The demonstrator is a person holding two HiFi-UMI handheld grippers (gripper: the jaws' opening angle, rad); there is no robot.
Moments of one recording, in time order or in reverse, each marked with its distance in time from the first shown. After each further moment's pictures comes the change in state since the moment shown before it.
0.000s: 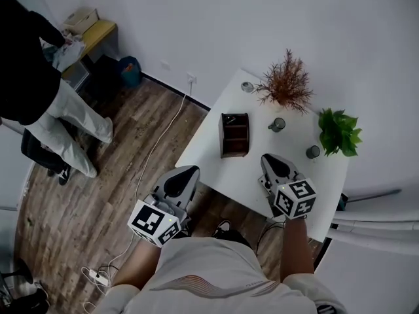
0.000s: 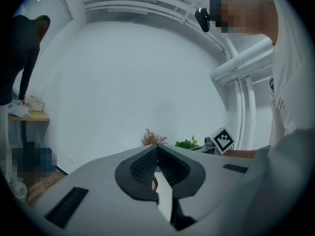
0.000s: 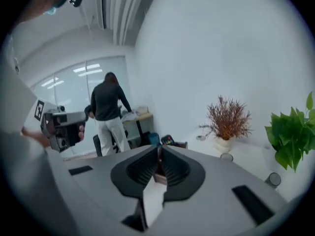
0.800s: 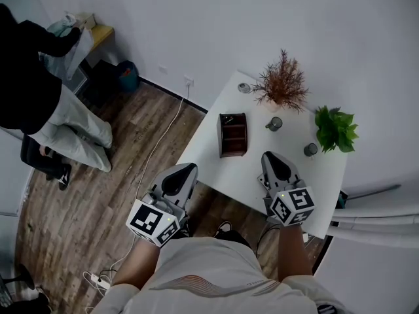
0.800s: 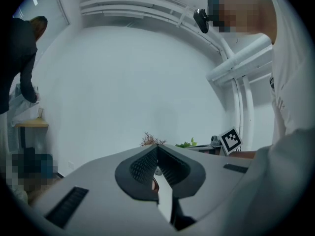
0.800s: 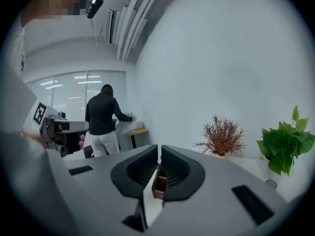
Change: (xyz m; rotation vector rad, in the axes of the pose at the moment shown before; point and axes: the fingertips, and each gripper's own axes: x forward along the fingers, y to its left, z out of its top) left arm -0.008 -0.001 0.016 0.039 -0.033 -0.008; right arm -0.025 0.018 0.033 -0.022 -0.208 -0.070
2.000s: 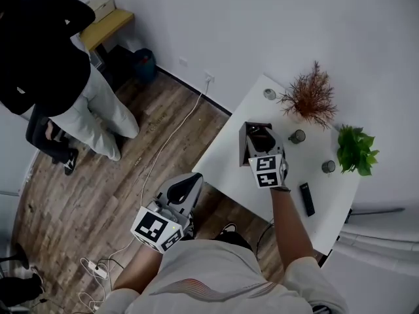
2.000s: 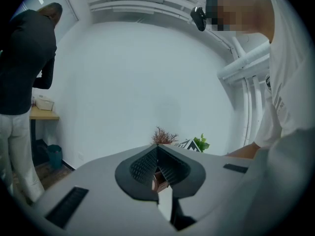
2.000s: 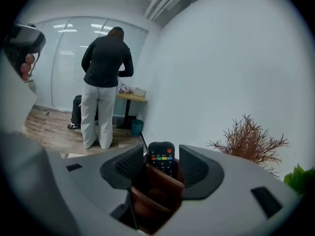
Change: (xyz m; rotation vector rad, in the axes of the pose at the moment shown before) left arm -0.020 0.053 -0.026 -0.060 0.053 0.080; right arm 0.194 -0.010 -0.080 -0.418 0.276 -0.076
